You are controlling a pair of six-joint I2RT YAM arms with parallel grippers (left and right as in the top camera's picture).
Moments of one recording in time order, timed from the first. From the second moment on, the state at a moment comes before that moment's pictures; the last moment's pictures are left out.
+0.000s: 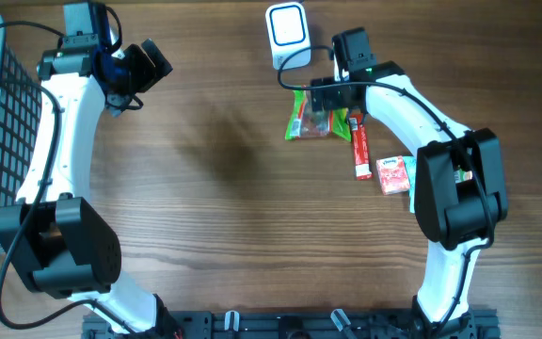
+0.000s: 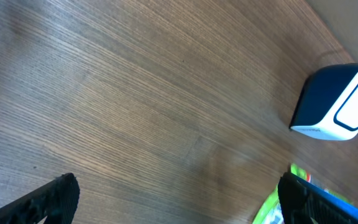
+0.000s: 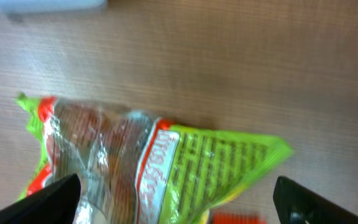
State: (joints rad) left arm 0.09 1.83 1.62 -0.88 0.19 -0.54; right arm 0.30 2.11 1.54 -0.49 0.08 0.15
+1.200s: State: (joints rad) left arm 0.09 1.83 1.62 -0.88 0.18 -0.54; right arm 0.30 1.96 1.54 -0.30 0.08 0.15
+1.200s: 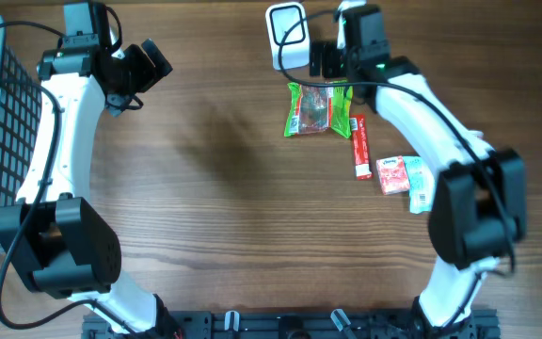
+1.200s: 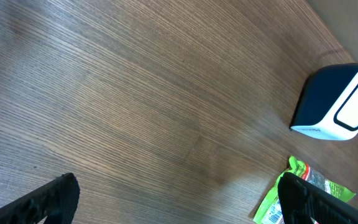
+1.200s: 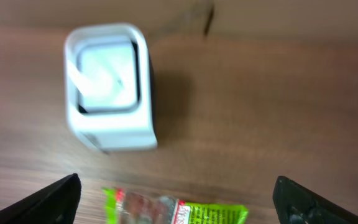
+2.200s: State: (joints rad) left arm 0.09 1.83 1.62 -0.88 0.18 -0.54; right arm 0.30 0.66 1.51 -0.77 0.12 0.15
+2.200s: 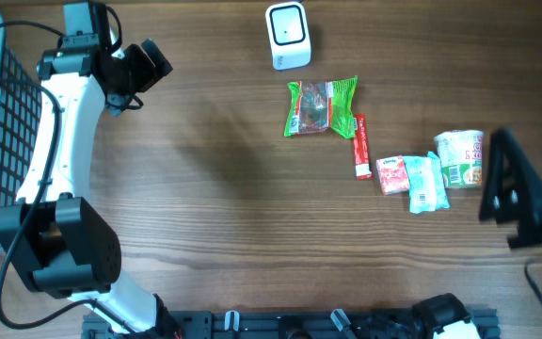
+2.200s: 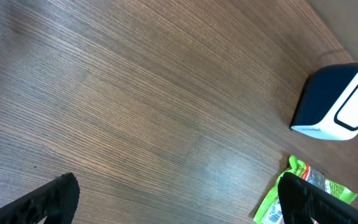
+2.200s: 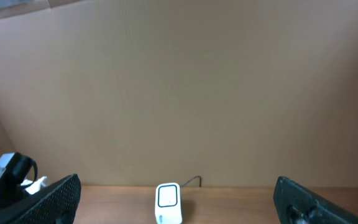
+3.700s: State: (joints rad) left arm 0.09 1.83 1.62 -0.88 0.18 -0.54; right arm 0.17 0.01 0.01 0.12 -0.03 -0.03
